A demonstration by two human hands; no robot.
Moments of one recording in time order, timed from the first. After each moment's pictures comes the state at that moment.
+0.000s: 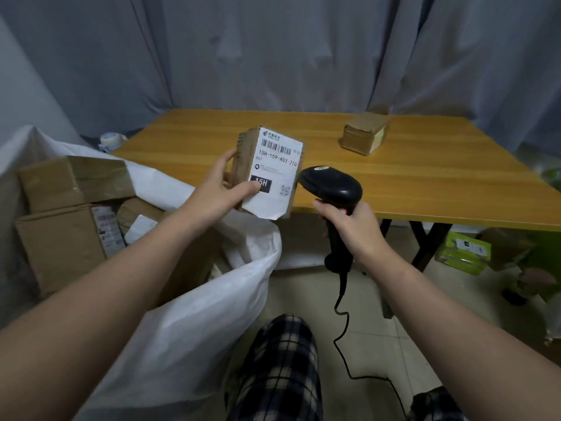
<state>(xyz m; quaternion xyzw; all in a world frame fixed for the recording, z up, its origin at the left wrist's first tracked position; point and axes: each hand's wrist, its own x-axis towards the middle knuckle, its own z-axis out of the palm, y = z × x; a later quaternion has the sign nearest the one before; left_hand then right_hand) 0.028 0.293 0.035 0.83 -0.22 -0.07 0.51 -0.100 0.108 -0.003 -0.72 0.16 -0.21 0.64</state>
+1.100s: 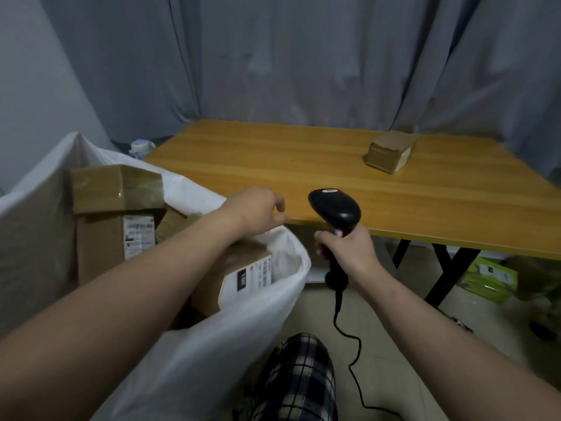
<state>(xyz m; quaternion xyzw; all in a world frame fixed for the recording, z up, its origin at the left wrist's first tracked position) 0.051 0.288 0.043 0.93 -0.38 -0.03 0.02 -0.065 0.142 -0.020 -0.72 0.23 -0.16 0.64</state>
